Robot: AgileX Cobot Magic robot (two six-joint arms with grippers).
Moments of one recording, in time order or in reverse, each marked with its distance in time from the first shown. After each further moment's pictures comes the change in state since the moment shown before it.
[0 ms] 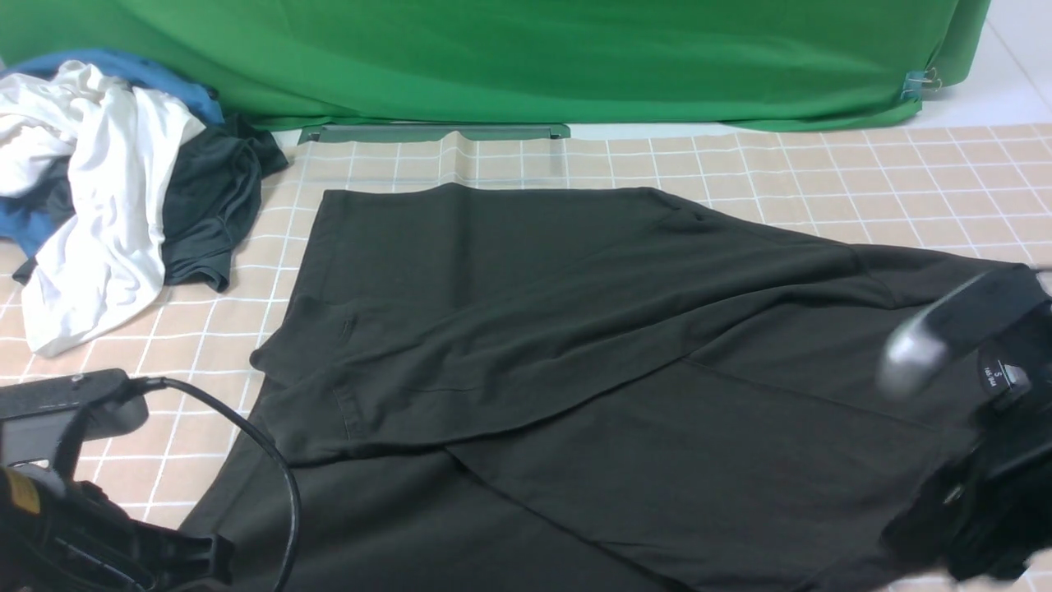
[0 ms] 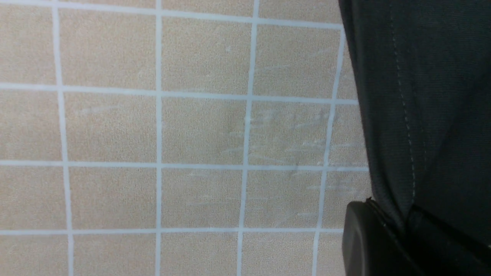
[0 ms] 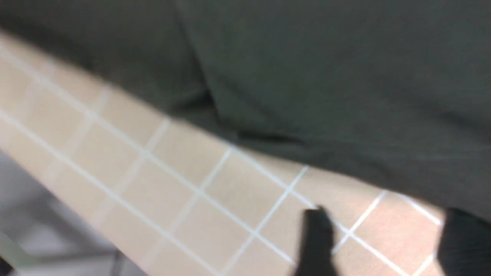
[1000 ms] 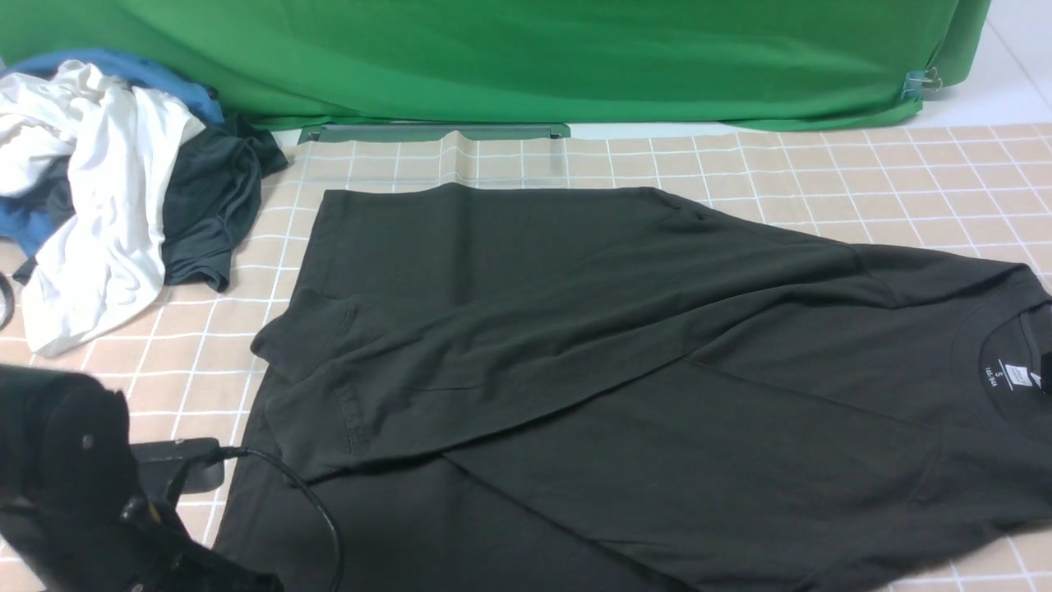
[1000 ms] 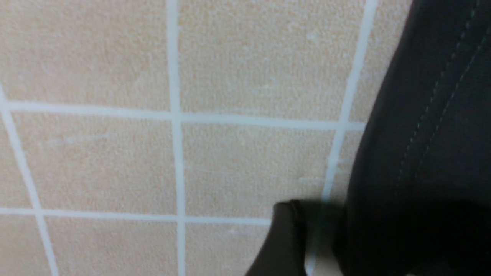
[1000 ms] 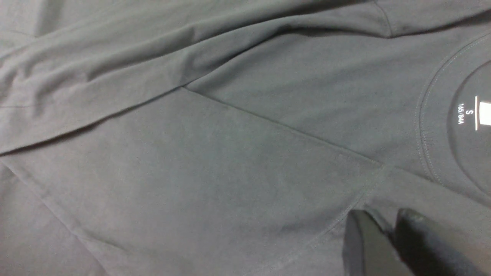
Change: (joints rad) right arm -0.420 -0.302 0.040 0.124 -0.183 0.156; left arm 0.000 0.425 0.085 0.026 -0.213 0.024
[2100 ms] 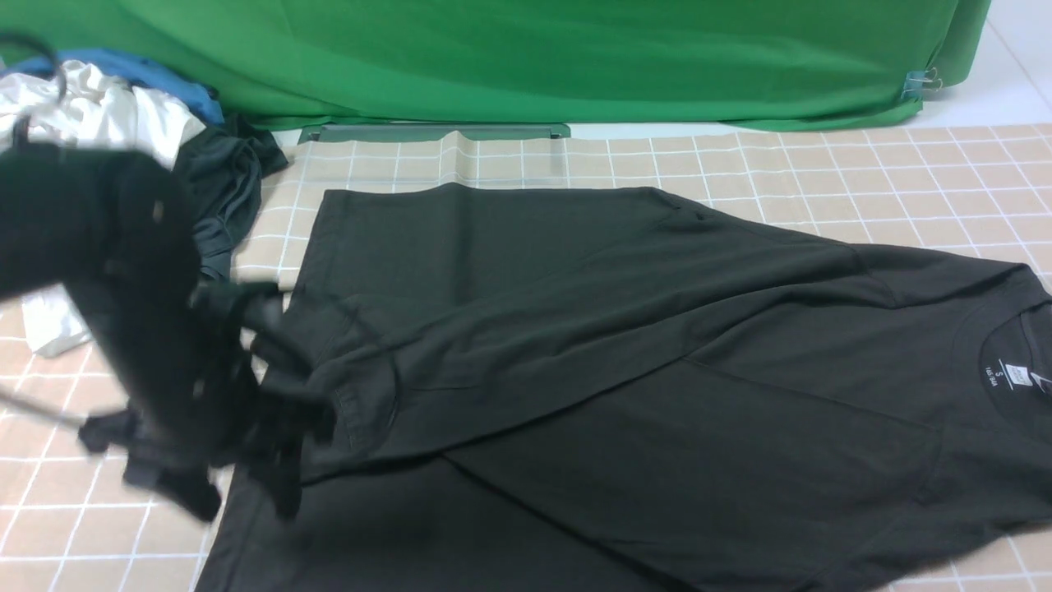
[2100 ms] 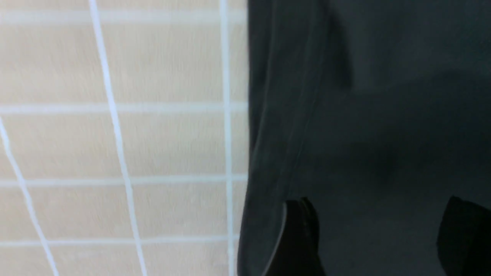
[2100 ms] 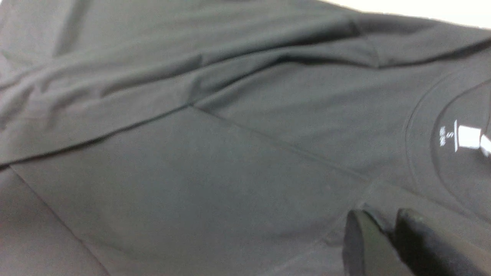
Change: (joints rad) right arm 0.000 -0.084 0.003 -0.016 0.019 0.001; left arm 0.000 0.176 -0.404 -0.028 0.238 0.053
